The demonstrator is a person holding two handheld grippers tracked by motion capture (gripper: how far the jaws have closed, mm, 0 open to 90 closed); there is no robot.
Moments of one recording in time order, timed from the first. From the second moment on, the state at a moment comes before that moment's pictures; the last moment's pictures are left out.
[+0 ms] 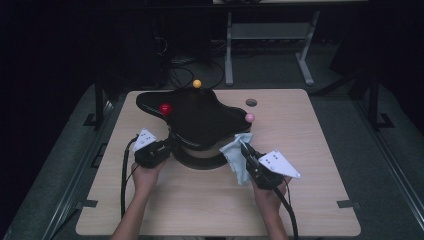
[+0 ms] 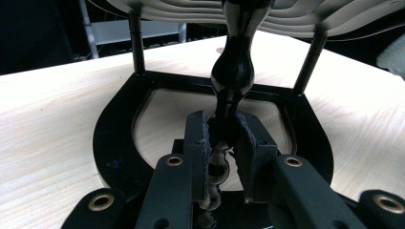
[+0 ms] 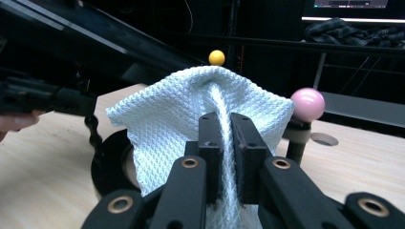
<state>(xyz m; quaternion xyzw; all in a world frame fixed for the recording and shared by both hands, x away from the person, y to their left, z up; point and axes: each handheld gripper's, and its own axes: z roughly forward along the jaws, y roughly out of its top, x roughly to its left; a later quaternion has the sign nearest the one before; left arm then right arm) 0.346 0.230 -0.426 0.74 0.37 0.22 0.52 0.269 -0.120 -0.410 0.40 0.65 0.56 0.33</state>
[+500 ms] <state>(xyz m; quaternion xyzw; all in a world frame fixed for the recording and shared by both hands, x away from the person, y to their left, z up) 0.346 0.233 -0.426 0.74 0.37 0.23 0.52 0.292 -0.091 -0.400 0.38 0.66 0.58 0.30</state>
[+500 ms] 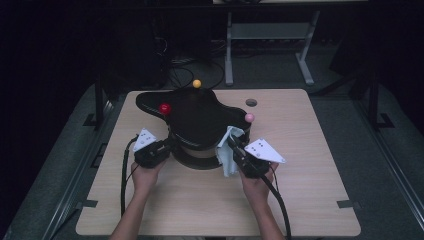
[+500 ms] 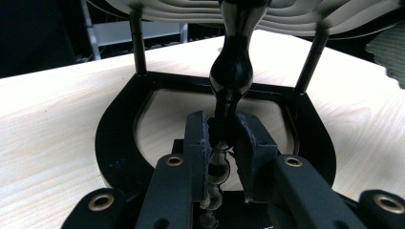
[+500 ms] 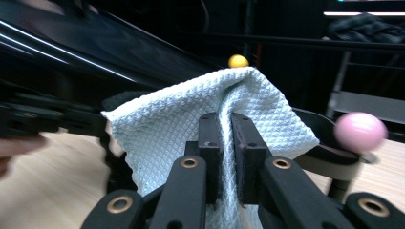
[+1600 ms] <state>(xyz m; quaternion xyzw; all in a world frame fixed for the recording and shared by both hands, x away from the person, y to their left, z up) 0.347 0.231 -0.427 0.73 0.37 0.24 0.52 0.267 -0.075 -0.378 0.34 0.66 0.61 0.28</state>
